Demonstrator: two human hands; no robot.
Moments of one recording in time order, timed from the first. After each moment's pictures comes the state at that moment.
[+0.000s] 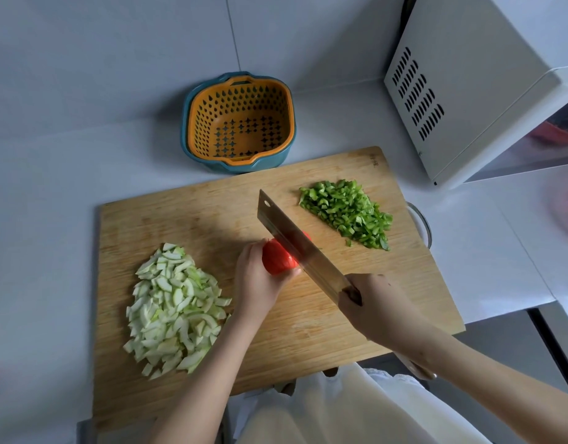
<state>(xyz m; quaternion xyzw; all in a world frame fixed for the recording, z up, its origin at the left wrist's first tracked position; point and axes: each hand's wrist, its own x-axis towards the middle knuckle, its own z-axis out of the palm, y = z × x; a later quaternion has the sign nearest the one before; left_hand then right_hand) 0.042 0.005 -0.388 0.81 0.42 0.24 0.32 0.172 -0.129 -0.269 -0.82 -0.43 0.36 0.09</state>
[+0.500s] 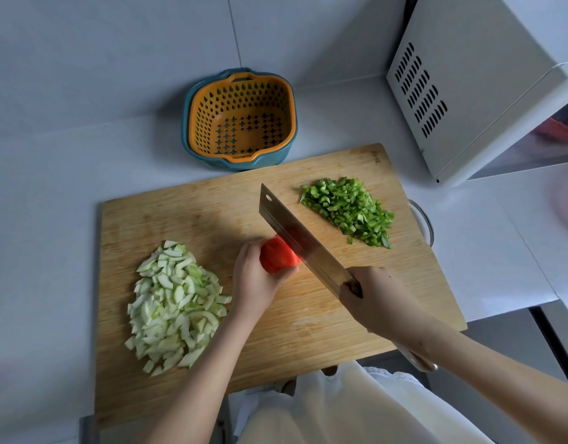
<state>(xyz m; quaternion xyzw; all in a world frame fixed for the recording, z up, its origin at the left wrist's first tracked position) 0.035 0.008 -0.386 0.80 0.44 0.22 0.34 0.177 -0.124 -0.272 -0.82 -0.43 0.37 0.11</state>
